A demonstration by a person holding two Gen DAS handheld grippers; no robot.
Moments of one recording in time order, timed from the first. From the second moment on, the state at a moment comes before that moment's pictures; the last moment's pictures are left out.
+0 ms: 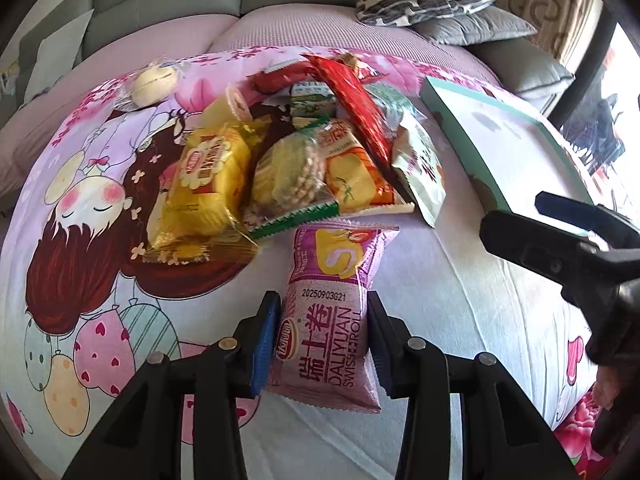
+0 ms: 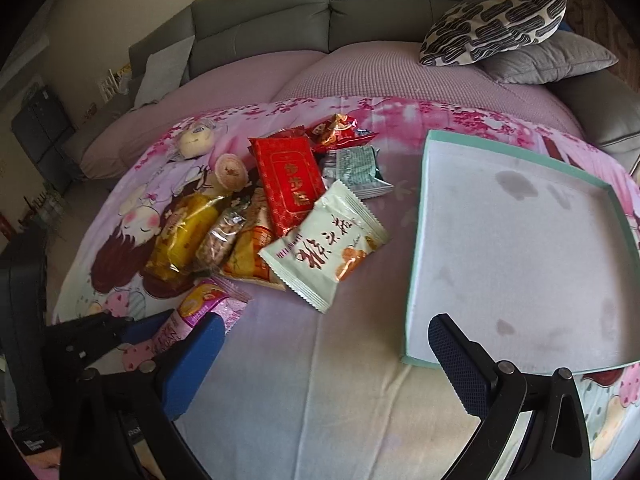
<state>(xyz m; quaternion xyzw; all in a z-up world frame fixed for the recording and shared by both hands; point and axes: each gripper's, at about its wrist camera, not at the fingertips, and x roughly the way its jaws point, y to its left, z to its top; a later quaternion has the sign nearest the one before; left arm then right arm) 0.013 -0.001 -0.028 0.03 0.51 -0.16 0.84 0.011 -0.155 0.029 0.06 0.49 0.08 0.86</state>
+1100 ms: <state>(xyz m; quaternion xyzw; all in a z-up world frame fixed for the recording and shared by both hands) 0.018 0.021 -0.038 -0.04 0.52 -0.16 0.84 0.087 -0.167 -0.013 0.19 0.56 0.03 0.81</state>
